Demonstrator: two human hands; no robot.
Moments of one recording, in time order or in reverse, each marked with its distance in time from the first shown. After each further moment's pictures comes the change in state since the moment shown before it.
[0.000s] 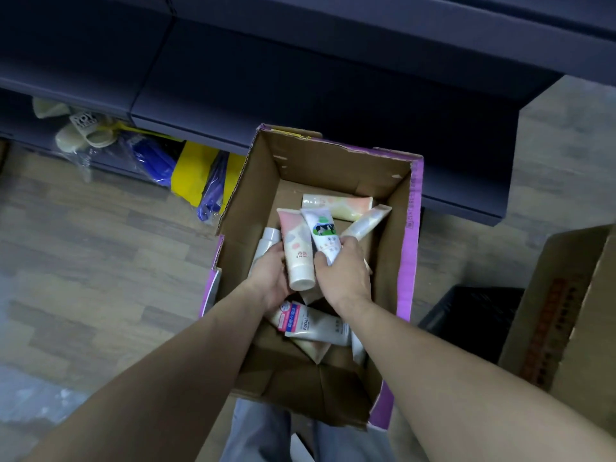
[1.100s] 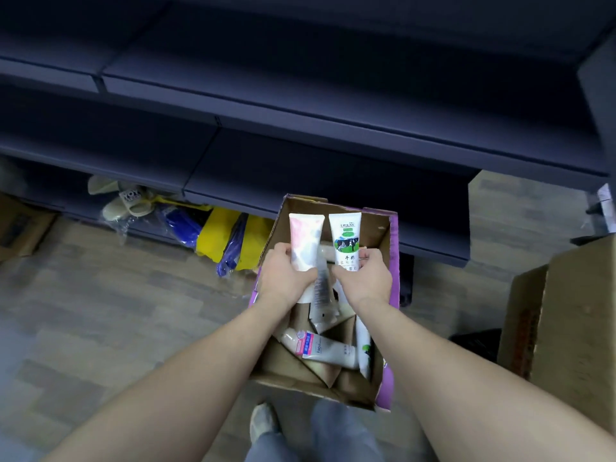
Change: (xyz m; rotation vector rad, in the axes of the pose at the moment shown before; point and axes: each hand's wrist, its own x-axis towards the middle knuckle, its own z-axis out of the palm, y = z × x) left_hand -0.115 0.041 -0.012 1.049 0.246 0.865; right_hand -0.073 -0.051 -0.068 0.260 0.230 -0.009
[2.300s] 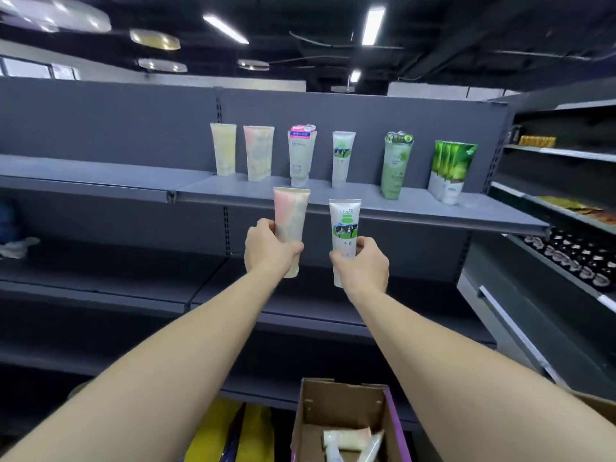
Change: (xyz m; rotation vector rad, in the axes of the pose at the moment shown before) left_hand -0.071 0.230 -0.350 -0.309 0.407 0.506; right_hand -0.185 -0.318 -0.144 0.315 0.448 -0.568
